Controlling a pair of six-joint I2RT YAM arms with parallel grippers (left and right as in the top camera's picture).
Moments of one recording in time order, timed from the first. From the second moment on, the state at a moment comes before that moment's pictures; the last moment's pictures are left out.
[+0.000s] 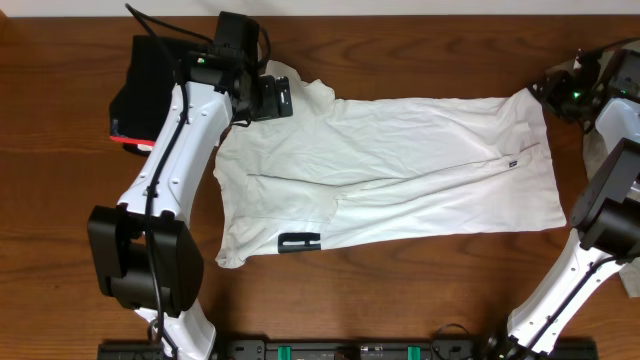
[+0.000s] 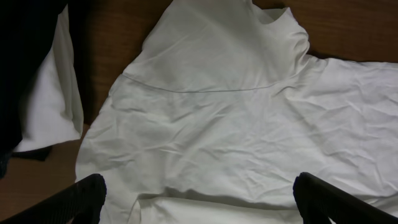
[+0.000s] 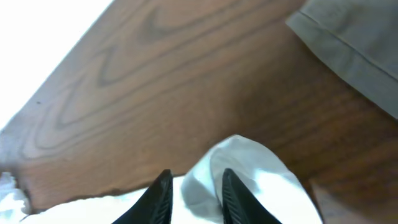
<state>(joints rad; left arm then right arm) -0.21 1.88 1.68 -0.98 0.05 -0.33 -0.44 2.28 1.68 -0.37 -0.59 0.26</state>
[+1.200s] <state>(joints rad) -0.21 1.88 1.68 -0.98 0.05 -0.33 -0.41 2.28 1.68 -0.45 -0.52 0.19</state>
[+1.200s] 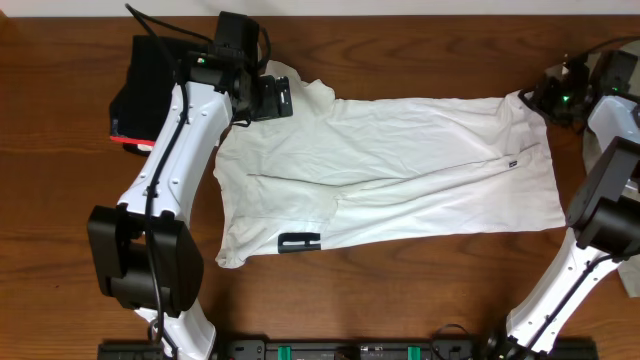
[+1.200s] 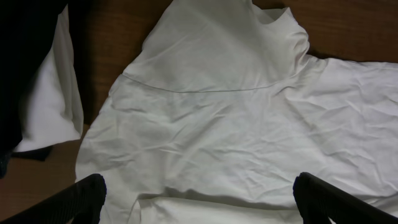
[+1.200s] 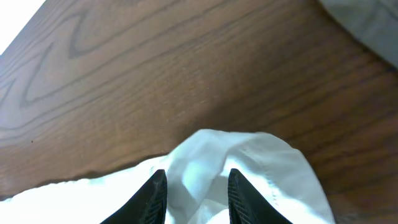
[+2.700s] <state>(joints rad) -0.21 1.88 1.68 -0.98 0.05 -0.33 -0.40 2.28 1.68 -0.43 -0.46 0.43</state>
